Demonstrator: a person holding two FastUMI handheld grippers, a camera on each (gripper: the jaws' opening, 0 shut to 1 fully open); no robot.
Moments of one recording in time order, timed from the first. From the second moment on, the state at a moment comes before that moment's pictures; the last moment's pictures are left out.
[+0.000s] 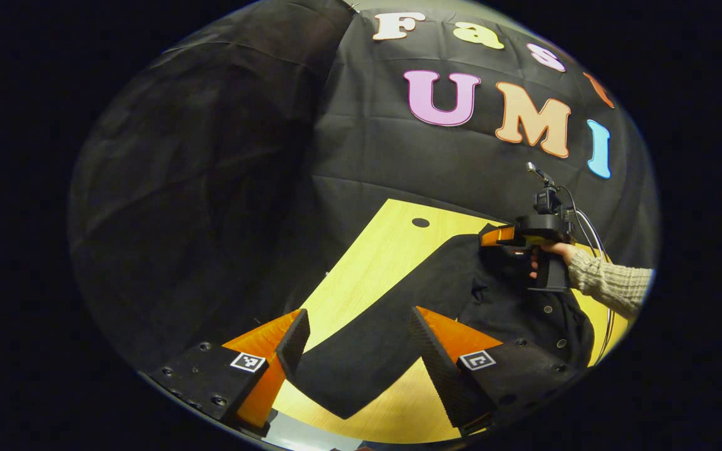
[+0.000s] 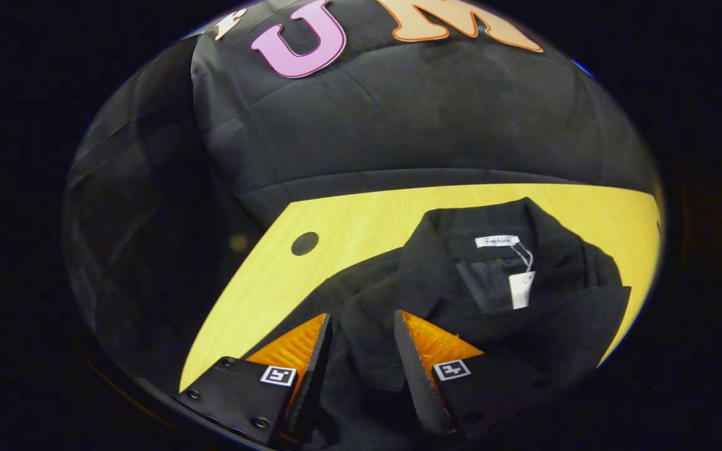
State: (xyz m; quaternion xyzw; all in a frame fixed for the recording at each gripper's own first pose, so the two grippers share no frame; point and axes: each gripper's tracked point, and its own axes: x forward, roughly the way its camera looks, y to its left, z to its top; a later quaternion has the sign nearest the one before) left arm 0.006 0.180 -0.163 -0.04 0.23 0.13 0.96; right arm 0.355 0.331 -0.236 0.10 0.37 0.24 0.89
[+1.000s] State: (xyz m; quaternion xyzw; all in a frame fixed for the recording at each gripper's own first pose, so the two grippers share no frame) left arm -0.031 0.197 -0.255 -0.04 0.31 0.16 0.94; right arm 0.267 0.189 -0.045 0.09 0.18 0.19 0.96
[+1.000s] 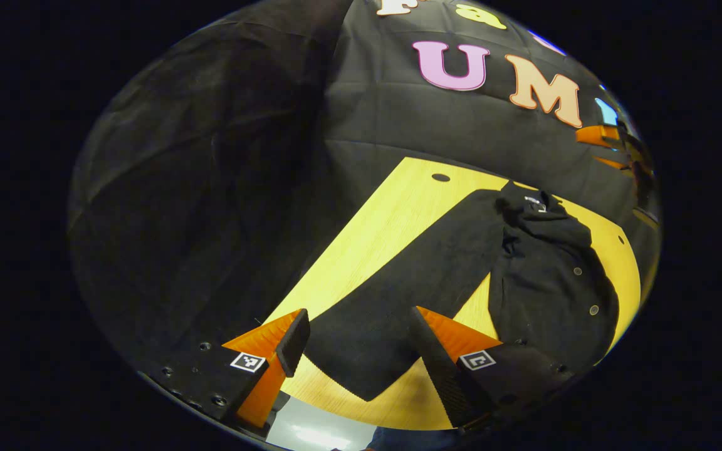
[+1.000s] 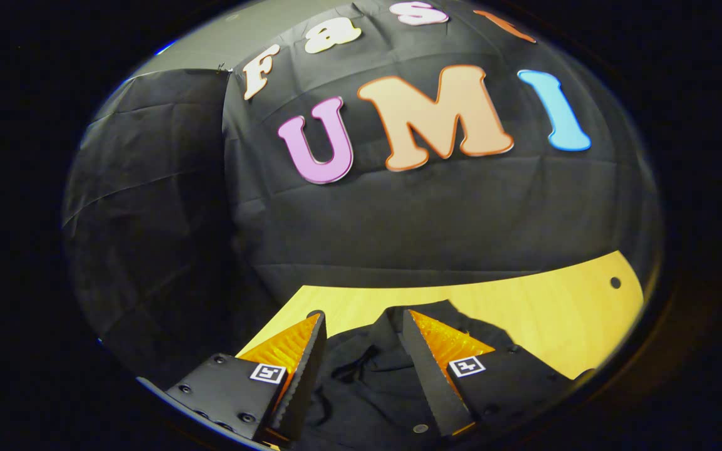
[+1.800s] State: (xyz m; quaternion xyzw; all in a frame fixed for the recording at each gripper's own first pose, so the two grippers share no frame) left arm -0.058 0.207 -0.323 -0.06 0.37 0.21 0.91; right arm 0.173 0.060 -0.035 0.11 0.16 0.10 0.98
